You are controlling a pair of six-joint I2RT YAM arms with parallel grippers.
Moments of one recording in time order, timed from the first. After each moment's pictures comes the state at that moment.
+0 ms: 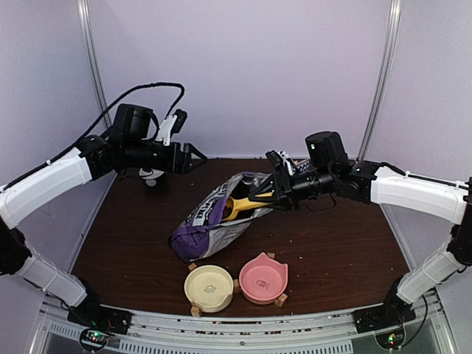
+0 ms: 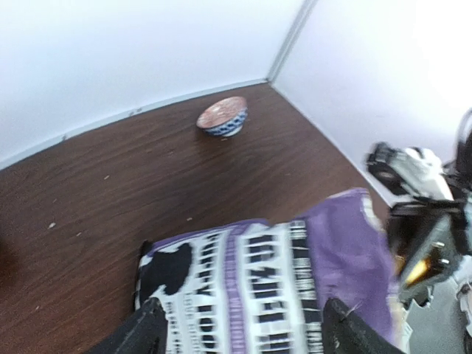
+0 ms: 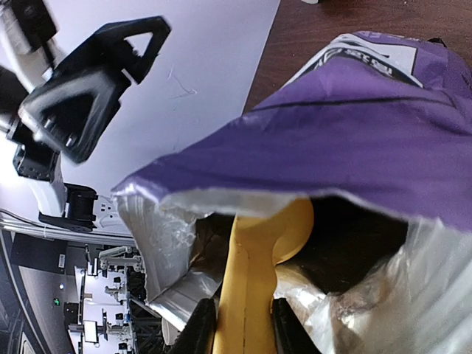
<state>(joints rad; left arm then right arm) -0.65 1.39 1.33 -0.44 0.22 -0.29 0.75 1.45 1.15 -0.17 -0.69 0.89</state>
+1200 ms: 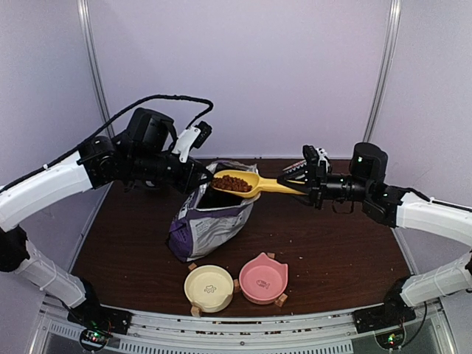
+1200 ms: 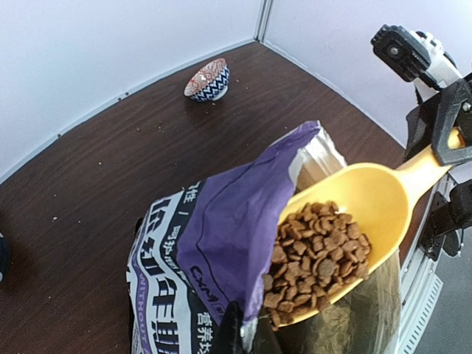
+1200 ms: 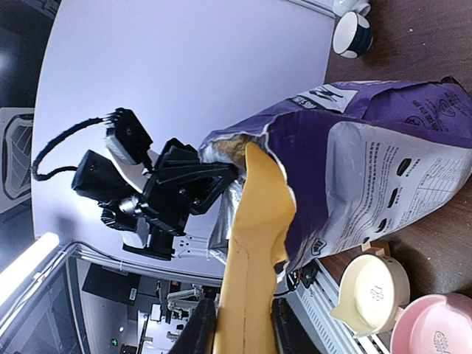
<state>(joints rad) -0.89 1.39 1.40 -0.59 0.03 -0.17 0.62 1.19 0.81 0.30 -0.72 1.25</state>
